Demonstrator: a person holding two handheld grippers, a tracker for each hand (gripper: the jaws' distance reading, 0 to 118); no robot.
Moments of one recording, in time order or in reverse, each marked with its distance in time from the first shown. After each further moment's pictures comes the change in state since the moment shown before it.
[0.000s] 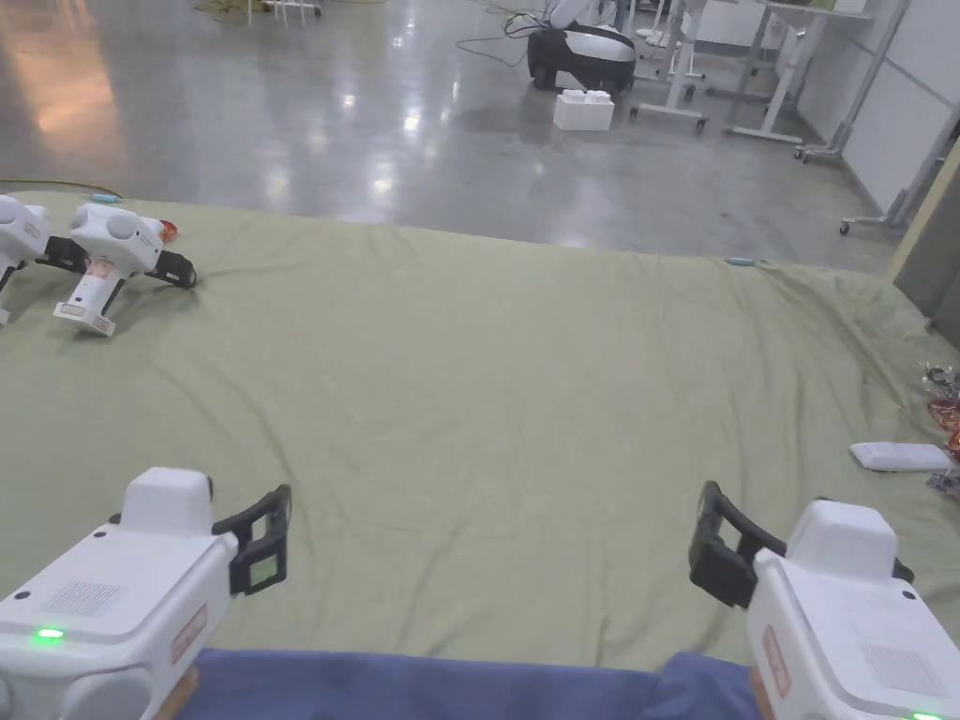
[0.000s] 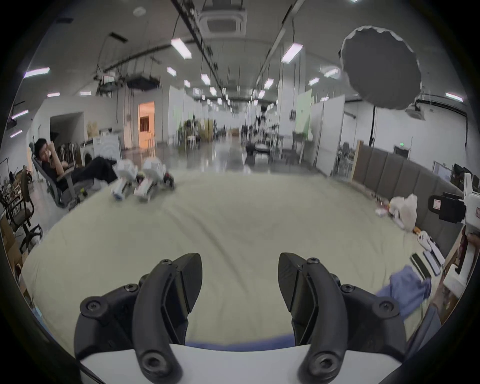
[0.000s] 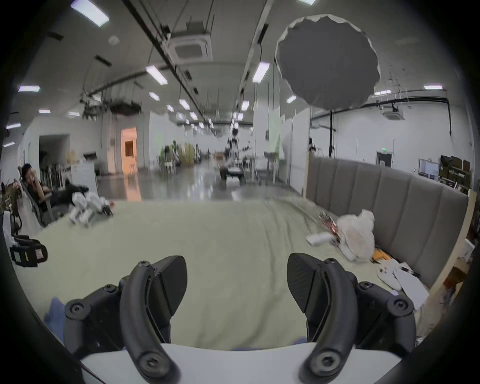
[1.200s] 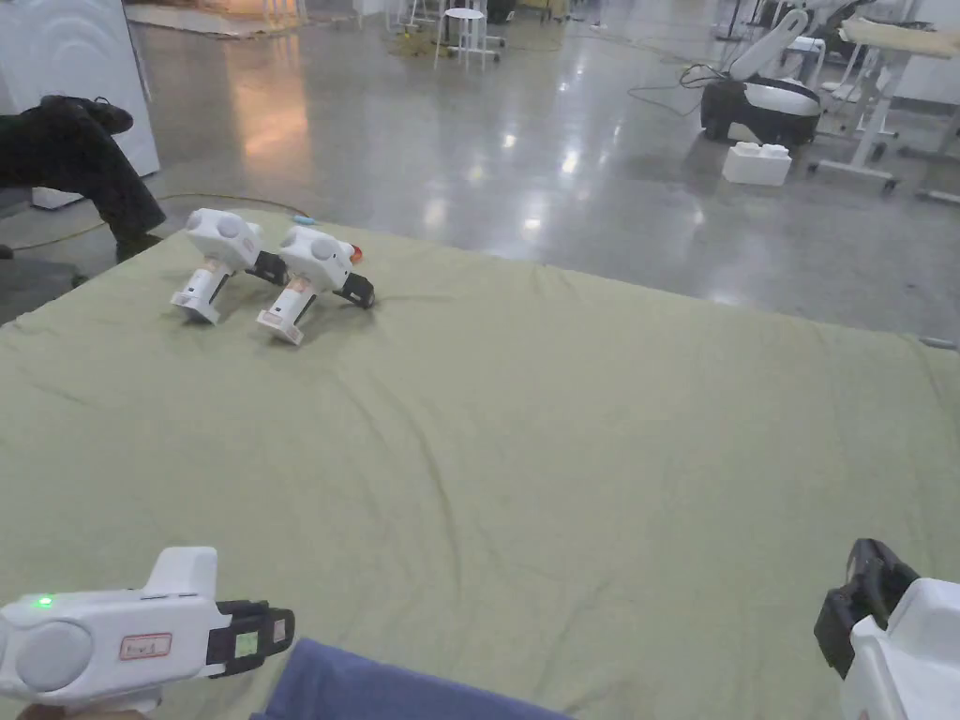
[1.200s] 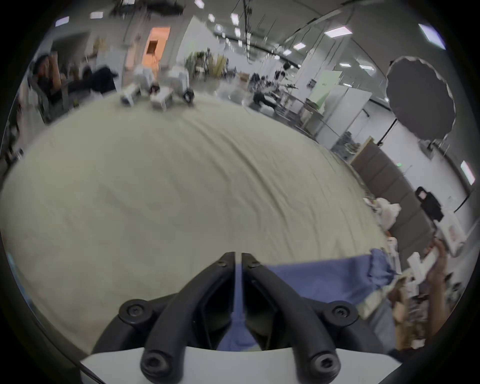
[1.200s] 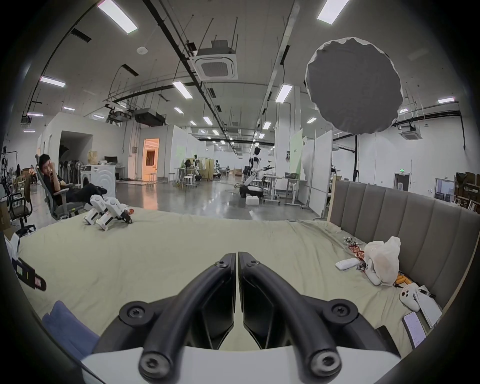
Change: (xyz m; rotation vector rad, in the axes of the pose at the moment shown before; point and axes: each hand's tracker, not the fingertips) left arm -0.172 -0.085 -0.004 -0.508 -0.236 0.406; right arm -0.047 -0.009 -0.022 0.037 0.092 0.093
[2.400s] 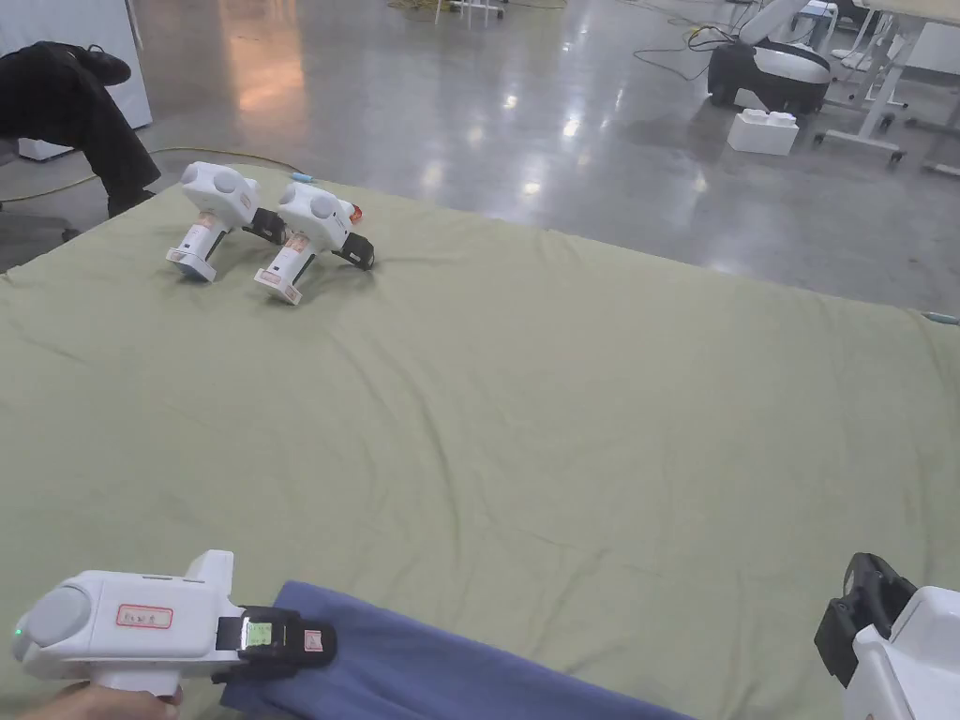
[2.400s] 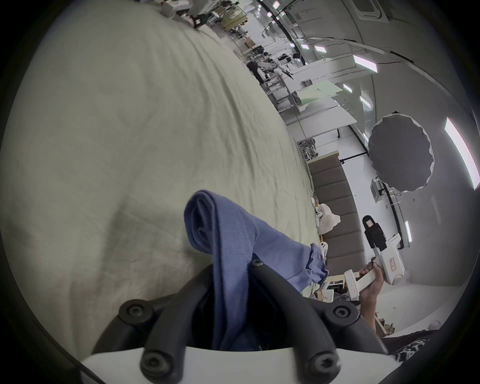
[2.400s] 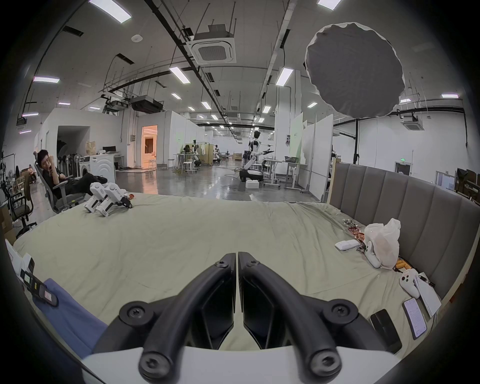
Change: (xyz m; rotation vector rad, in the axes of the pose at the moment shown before) left arm -0.030 -0.004 -0.022 -0.153 -0.310 0.278; right arm 0.005 -0.015 0.007 -0.093 0.005 -0.012
